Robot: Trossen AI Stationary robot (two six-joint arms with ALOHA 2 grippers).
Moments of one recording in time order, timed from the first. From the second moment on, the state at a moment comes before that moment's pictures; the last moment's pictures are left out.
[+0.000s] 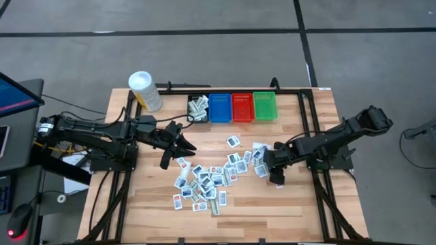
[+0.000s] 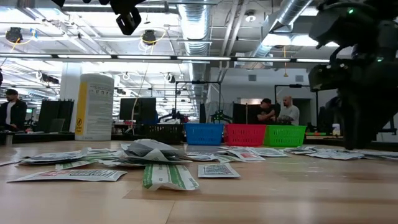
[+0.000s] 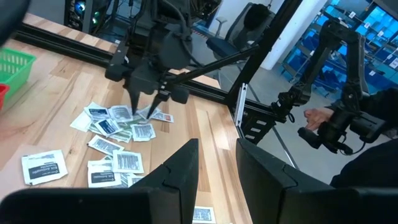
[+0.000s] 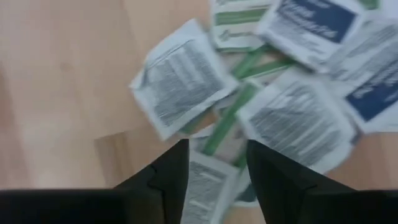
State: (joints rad) left arm -0.06 0.97 0.69 0.08 0.21 -0.34; right arm 0.26 1.29 0.54 -0.51 0.03 0.50
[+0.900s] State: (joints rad) left arm -0.06 0.97 0.69 0.08 0.21 -0.34; right arm 0.29 1.39 0.54 -0.45 0.10 0.52
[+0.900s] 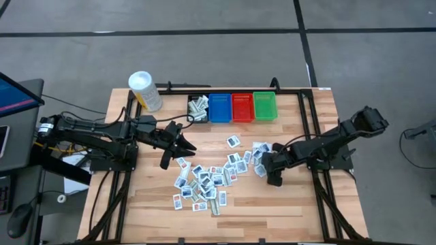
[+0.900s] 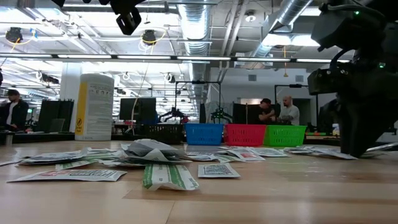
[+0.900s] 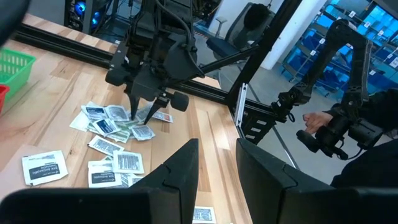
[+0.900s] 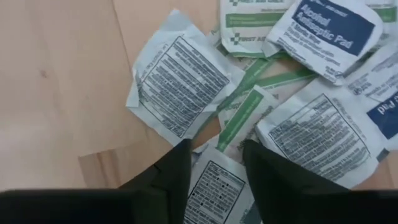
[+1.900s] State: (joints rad) left arm -0.06 0.97 0.69 0.08 0.21 -0.34; right arm 0.30 1.35 0.69 -0.59 0.08 0.46
